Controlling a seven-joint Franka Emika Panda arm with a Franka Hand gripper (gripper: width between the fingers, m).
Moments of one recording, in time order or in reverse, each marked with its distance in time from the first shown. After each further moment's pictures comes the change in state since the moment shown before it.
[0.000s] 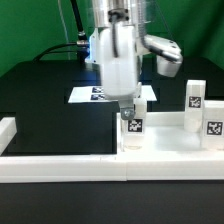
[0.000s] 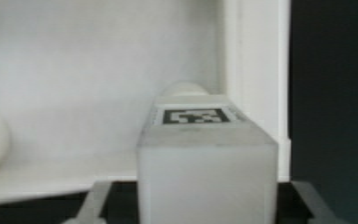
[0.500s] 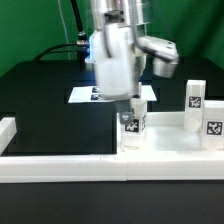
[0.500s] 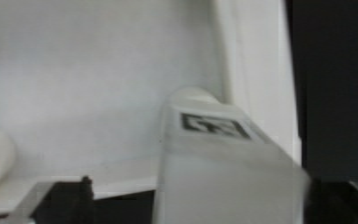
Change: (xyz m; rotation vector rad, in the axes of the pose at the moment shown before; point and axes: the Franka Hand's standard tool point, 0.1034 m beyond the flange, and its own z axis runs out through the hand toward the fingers) arm -0.008 0.004 0.003 -0.018 0.050 -0.213
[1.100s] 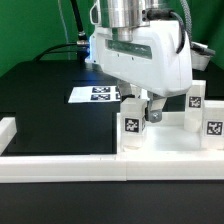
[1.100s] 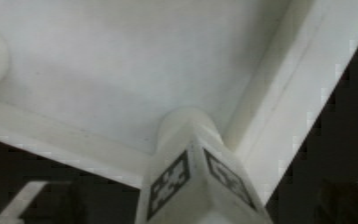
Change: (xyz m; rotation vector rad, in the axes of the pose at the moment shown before) arm -0.008 0.000 0.000 -0.016 0.010 -0.504
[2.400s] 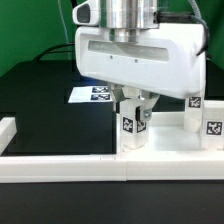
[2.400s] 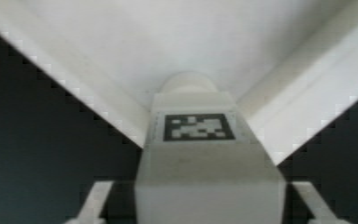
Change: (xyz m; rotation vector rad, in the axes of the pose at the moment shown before) arm 0.015 -0.002 0.001 -0.035 0.050 -0.205
